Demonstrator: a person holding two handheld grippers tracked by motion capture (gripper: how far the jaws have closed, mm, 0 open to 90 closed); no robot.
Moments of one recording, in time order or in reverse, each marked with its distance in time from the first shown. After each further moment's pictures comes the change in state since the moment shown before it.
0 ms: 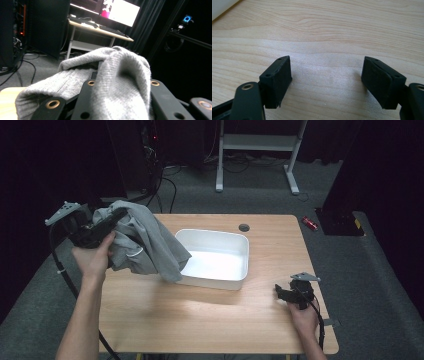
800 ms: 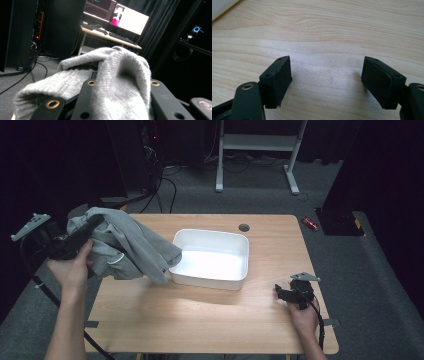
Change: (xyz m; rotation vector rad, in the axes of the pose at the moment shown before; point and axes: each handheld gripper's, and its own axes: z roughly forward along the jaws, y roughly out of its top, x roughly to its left) left arm 0.020 0.000 -0.048 -0.055 0.063 -0.036; right arm 0.000 0.000 0.000 0.000 0.000 0.001
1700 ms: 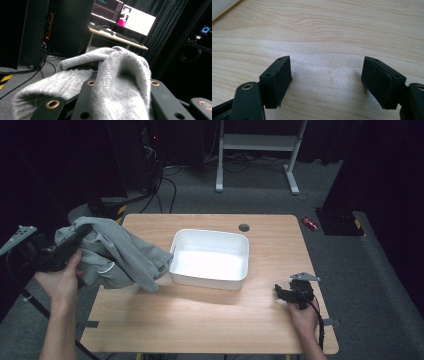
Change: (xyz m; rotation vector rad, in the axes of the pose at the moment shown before) left arm 0.013 -0.010 -0.023 -0.002 0.051 -0.001; right arm 0.000 0.000 0.000 -0.001 0.002 -0.004
